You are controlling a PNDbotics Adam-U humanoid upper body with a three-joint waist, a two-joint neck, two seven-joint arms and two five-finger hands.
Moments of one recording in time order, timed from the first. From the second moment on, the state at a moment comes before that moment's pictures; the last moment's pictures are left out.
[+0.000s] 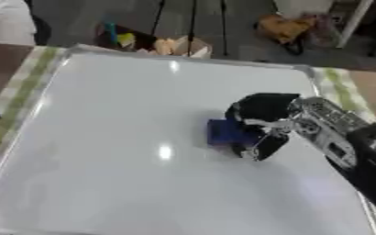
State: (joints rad) left arm -0.41 0.14 -0.09 -1.98 -0.23 -0.27 0.19; right arm -0.89 -0.81 0.50 -1.31 0.73 -0.41 0.44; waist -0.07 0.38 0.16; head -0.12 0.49
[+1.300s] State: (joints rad) left arm -0.41 0.14 -0.09 -1.98 -0.23 -0.27 0.19; right arm -0.88 -0.82 0.44 -1.31 0.69 -0.30 0.53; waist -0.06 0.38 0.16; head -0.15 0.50
